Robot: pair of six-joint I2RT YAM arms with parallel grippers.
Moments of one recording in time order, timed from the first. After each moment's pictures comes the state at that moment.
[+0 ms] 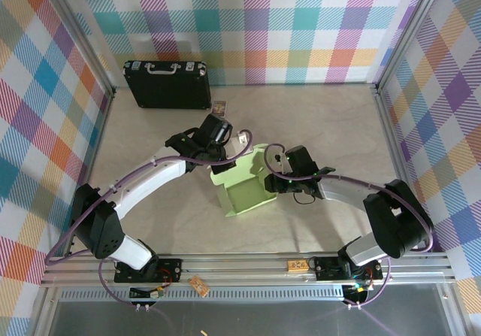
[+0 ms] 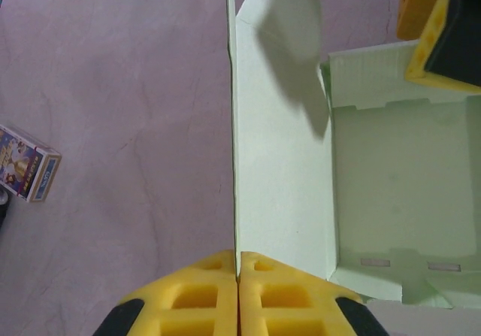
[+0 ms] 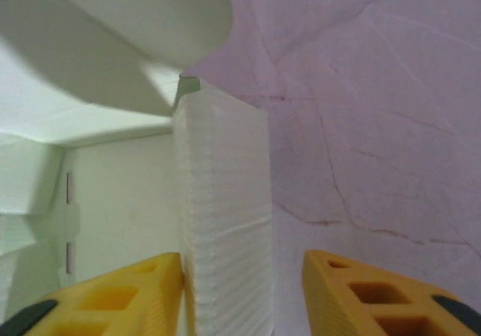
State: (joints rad) left arm -0.69 1.51 1.27 -0.68 0.01 0.62; right arm 0.56 1.48 0.68 -0.12 -0.28 0.41
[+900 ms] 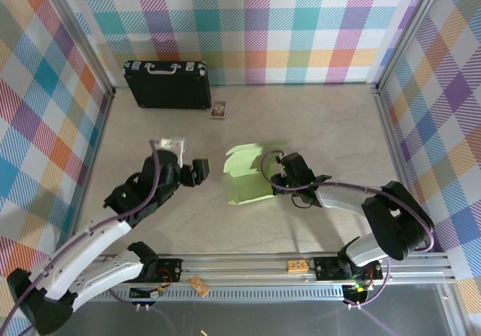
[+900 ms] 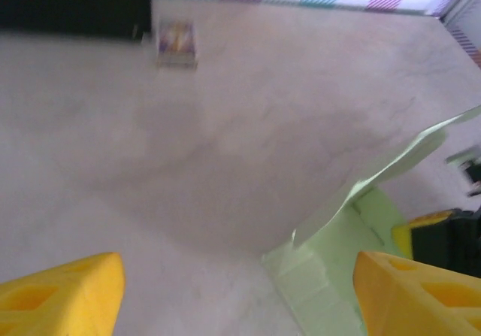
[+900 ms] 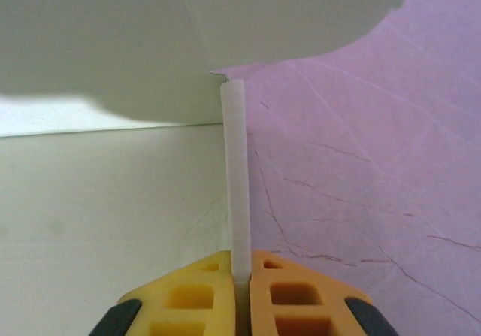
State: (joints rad) left arm -0.66 0.80 0.74 -0.53 -0.25 -0.49; right arm 0.64 1.45 0.60 0.00 -0.01 0.44
